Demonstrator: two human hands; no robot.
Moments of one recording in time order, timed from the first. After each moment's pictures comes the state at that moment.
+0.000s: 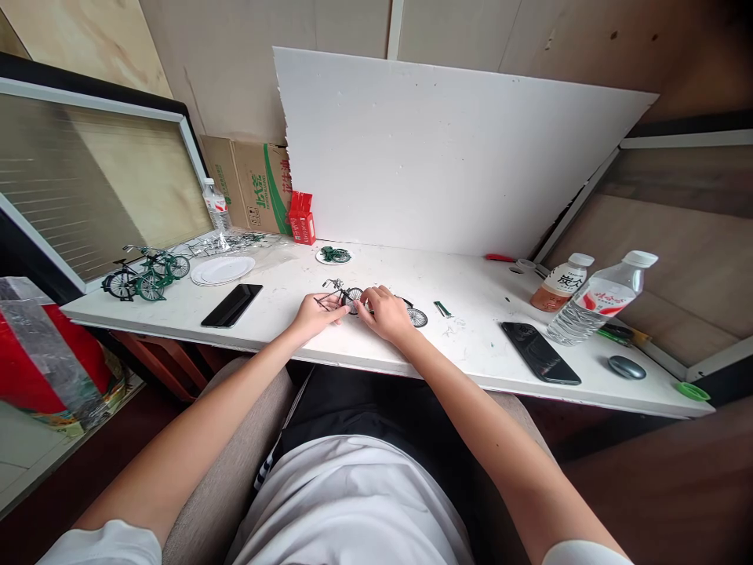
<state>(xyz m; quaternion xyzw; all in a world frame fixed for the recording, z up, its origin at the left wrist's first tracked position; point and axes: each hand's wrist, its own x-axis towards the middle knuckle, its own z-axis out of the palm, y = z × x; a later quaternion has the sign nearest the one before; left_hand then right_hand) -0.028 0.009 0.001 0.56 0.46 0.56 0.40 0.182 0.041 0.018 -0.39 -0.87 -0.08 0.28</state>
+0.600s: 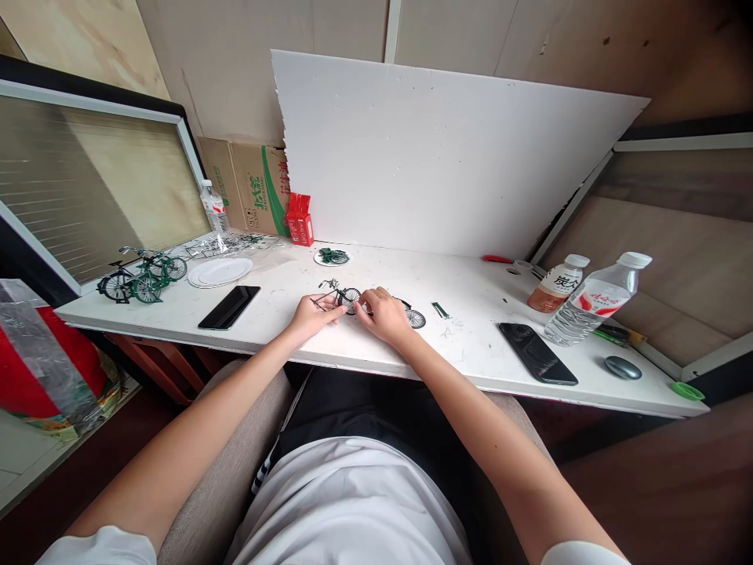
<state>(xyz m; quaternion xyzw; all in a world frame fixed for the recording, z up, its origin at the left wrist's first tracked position) -0.031 0.014 -0.004 0.55 0.47 0.56 0.40 0.182 0.040 0.020 -0.39 -0.87 -0.07 0.28</state>
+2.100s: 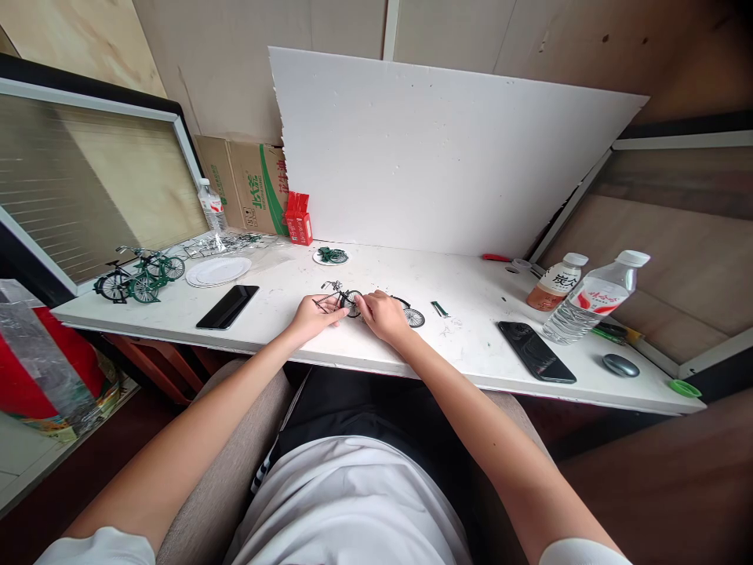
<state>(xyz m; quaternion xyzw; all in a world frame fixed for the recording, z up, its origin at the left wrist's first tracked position) -0.028 0.011 -0.003 0.57 0.47 0.55 0.39 0.182 0.042 0.018 -0.41 -0.87 -0.06 0.27</state>
